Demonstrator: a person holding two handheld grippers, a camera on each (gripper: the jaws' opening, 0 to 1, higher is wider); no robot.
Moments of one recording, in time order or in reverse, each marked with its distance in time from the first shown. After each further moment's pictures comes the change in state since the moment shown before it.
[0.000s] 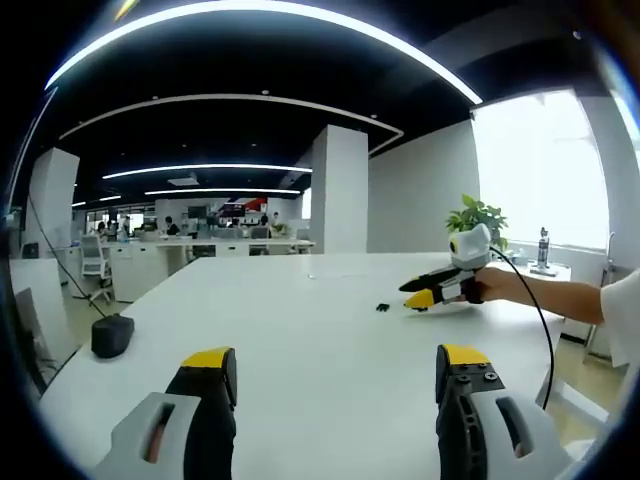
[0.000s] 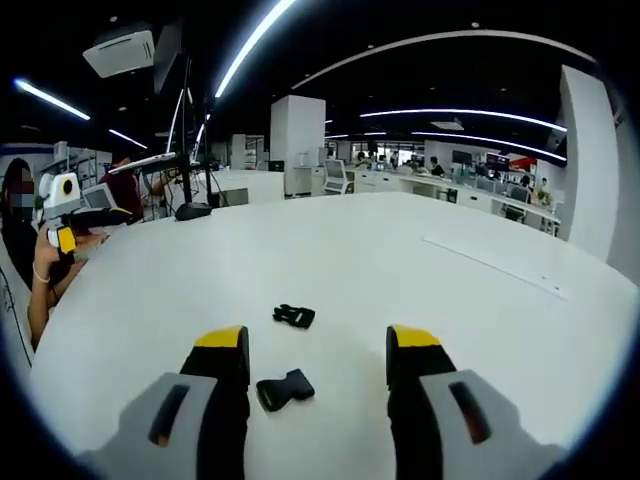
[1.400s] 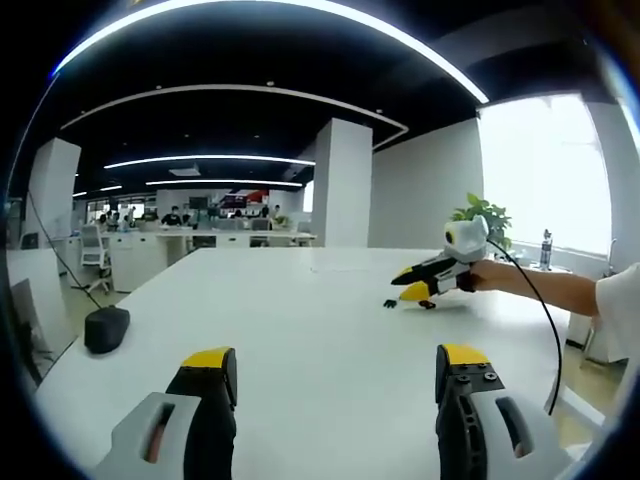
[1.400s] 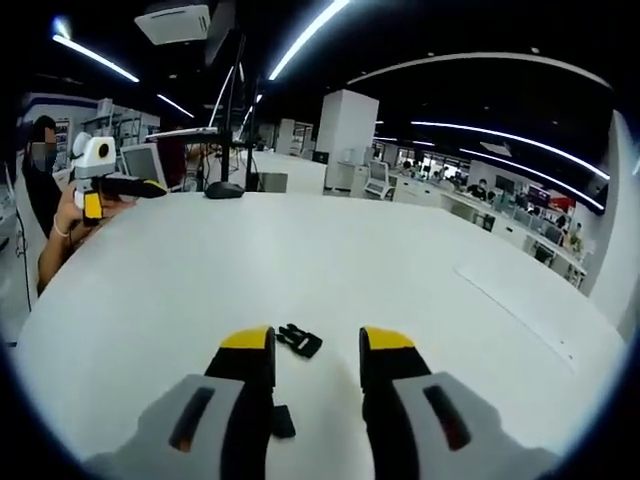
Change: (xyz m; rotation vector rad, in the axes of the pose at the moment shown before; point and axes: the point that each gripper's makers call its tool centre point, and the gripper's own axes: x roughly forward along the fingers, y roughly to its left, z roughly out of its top) left arm 0.012 0.008 -0.006 -0.031 0.028 0.000; right arm 0.020 0.013 0.013 -0.205 0.025 0.153
